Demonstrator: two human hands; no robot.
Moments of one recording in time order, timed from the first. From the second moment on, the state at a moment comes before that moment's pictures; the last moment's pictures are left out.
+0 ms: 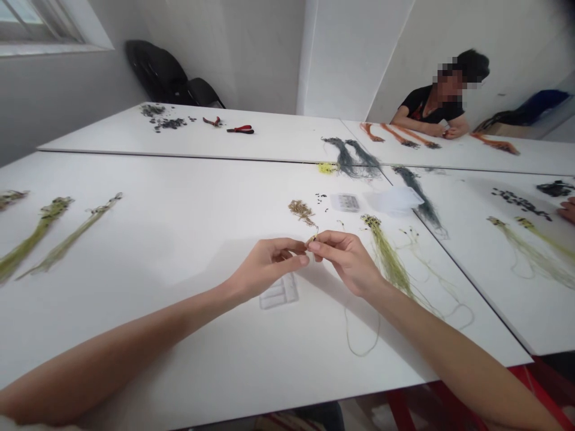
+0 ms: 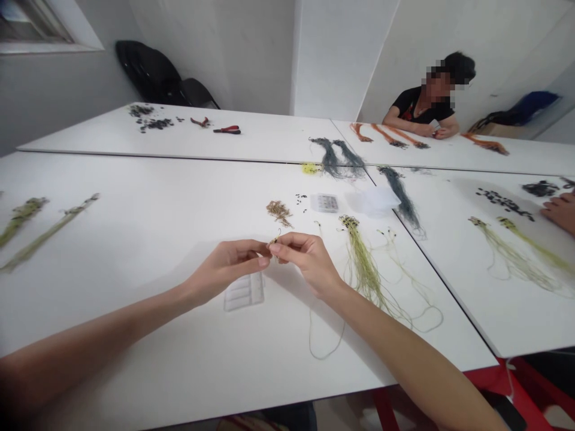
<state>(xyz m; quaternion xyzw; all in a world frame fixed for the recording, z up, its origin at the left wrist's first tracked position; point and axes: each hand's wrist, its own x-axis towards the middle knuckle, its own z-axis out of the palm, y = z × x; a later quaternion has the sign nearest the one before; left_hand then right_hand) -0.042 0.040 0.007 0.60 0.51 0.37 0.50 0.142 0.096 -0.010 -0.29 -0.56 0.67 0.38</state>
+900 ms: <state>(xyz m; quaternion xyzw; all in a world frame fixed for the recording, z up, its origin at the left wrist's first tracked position) -0.046 0.037 0.010 0.55 0.50 0.52 0.42 0.145 0.102 -0.011 -0.28 -0.51 0.74 0.35</state>
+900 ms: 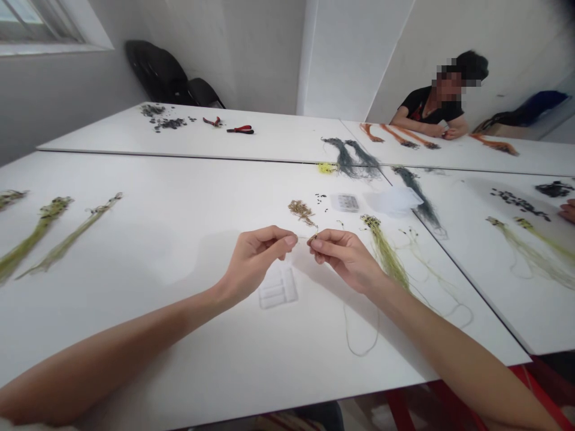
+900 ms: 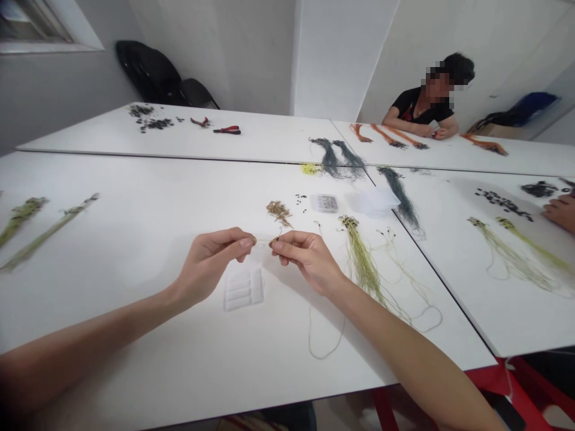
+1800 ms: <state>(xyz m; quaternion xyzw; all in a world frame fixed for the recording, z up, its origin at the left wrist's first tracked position) -0.050 0.042 0.002 0.52 0.51 0.52 0.44 0.146 0.102 -0.005 -0.25 -0.49 0.77 0.32</state>
